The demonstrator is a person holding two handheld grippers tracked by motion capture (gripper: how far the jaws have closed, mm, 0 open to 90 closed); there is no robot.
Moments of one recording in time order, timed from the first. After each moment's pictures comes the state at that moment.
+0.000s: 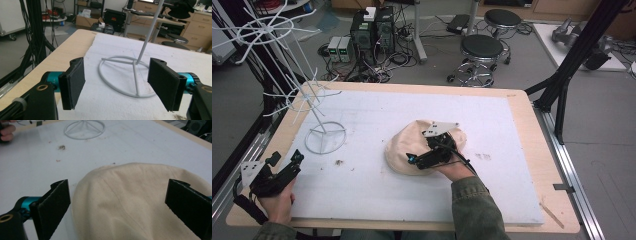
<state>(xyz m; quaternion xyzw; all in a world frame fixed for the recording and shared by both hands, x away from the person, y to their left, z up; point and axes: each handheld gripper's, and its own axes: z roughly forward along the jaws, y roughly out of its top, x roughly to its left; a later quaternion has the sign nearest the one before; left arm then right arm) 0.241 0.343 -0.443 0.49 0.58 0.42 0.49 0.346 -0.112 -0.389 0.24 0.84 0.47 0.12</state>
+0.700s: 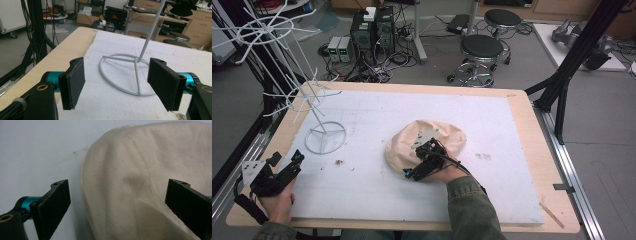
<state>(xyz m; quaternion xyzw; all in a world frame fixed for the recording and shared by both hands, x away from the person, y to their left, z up) 0.243 0.343 -0.444 0.49 0.59 0.41 0.49 0.347 -0.090 -0.420 0.19 0.91 0.37 0.06</state>
